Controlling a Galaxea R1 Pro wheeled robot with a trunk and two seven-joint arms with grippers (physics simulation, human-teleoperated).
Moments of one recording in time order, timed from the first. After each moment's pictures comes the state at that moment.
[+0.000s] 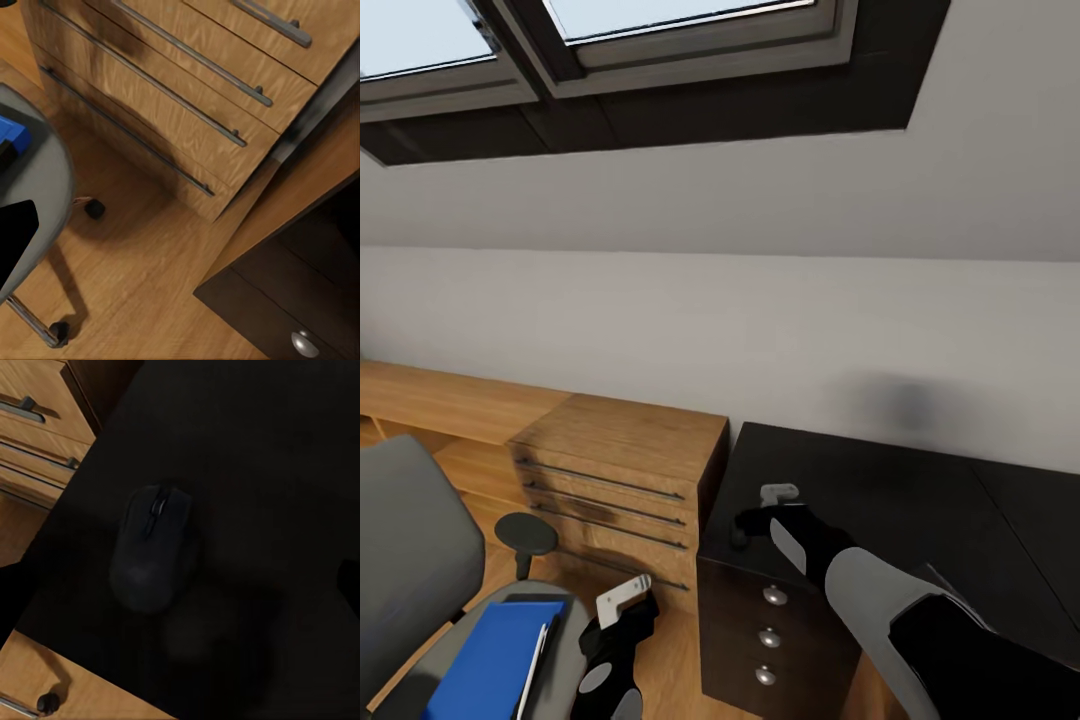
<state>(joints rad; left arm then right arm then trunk) -0.15 -0.05 -0.40 -1.20 0.53 0.09 0.67 -0.93 0.17 0.41 -0.21 -0.41 0.30 -0.07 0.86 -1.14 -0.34</state>
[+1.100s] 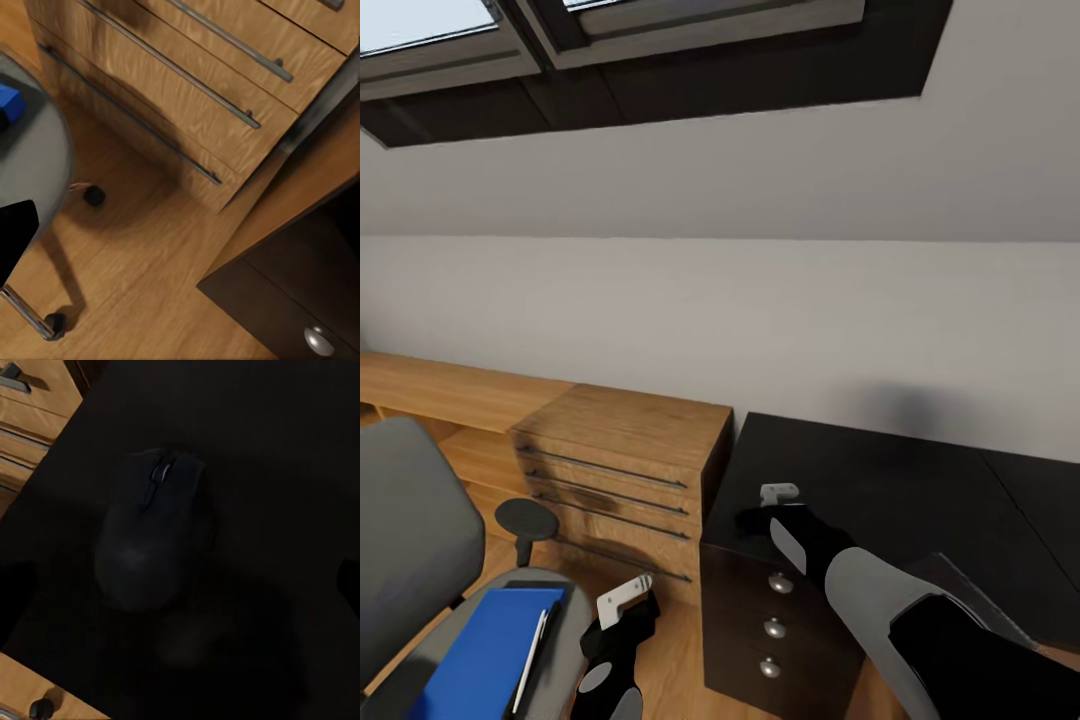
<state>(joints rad) -0.15 -0.05 -0.40 -1.20 0.55 0.10 0.67 -0.93 0.17 0.41 -0.21 -0.42 0.29 -0.07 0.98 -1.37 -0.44</state>
